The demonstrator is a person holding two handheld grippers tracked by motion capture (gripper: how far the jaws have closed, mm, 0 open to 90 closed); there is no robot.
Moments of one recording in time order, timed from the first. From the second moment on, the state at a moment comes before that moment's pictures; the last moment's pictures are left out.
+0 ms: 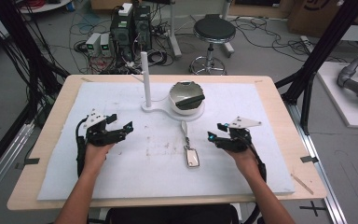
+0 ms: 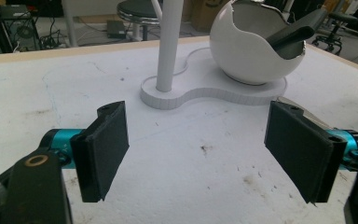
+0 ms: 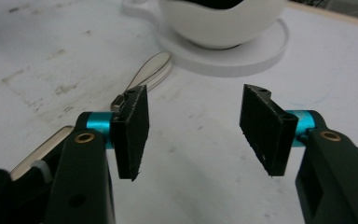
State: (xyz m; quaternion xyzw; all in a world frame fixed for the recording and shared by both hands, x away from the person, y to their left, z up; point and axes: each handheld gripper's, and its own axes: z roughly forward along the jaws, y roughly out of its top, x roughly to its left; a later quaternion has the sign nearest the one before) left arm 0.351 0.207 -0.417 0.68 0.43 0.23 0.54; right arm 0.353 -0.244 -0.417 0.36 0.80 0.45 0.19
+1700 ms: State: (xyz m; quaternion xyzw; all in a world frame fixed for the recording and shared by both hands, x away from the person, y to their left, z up) left arm 0.356 0.209 -0.424 0.69 0.46 0.21 0.52; right arm 0.354 -0.124 -0.449 0.34 0.84 0.42 -0.06
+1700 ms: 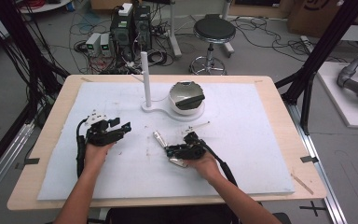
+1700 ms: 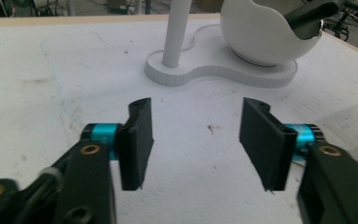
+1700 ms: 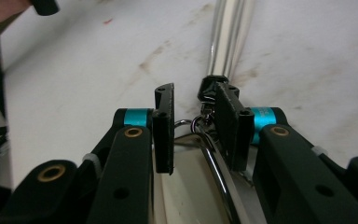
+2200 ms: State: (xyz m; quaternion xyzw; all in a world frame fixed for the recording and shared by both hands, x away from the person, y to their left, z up) left arm 0.357 0.166 -0.427 0.74 0.45 0.15 0.49; right arm 0.349 -0.193 -0.425 0.35 0.83 0.42 0.09
